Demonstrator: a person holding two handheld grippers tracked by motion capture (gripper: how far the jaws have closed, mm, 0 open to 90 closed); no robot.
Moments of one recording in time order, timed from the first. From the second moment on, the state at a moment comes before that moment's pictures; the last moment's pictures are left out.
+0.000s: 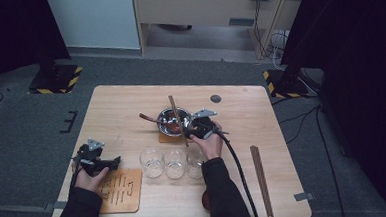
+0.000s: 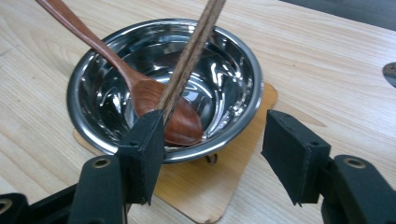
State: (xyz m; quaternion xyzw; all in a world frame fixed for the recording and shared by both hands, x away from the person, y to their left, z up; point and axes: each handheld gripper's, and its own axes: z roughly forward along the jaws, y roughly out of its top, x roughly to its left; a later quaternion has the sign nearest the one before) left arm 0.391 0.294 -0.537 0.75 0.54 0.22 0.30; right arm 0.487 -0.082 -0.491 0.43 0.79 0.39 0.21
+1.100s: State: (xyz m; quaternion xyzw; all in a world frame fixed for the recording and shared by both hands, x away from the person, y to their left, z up) left arm 0.391 0.294 -0.537 0.75 0.54 0.22 0.30; right arm 0.483 -0.069 -0.491 0.41 0.79 0.40 0.20
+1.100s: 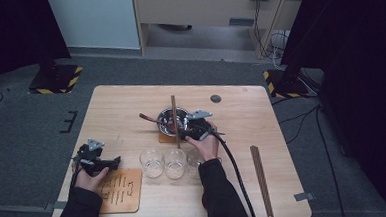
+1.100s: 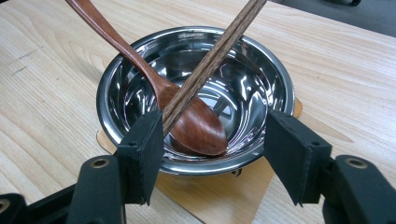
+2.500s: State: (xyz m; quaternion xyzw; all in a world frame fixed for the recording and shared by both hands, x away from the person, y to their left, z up) left arm 0.391 0.294 -0.537 0.75 0.54 0.22 0.30; right arm 0.498 -0.060 -0.492 0.43 0.78 0.39 0.22
